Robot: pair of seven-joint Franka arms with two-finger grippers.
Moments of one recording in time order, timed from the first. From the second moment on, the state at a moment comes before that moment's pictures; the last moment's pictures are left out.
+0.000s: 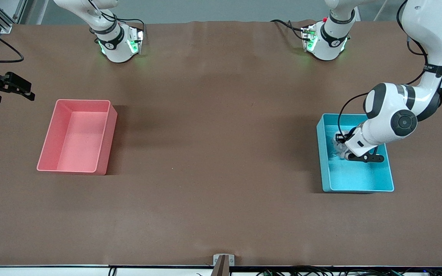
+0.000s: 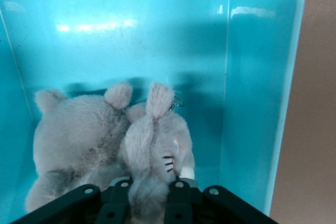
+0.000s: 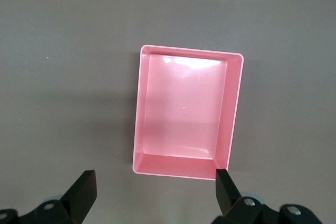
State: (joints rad) left arm 0.29 0.35 -0.38 -2.08 0.15 2.23 -0.10; right arm 0.00 -0.09 -0.08 -1.70 0.00 1.59 -0.14
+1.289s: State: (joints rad) left arm 0.38 0.07 -0.38 -1.70 0.03 1.67 -0.06; right arm 0.00 -0.09 -0.08 -1.71 0.00 1.58 -0.13
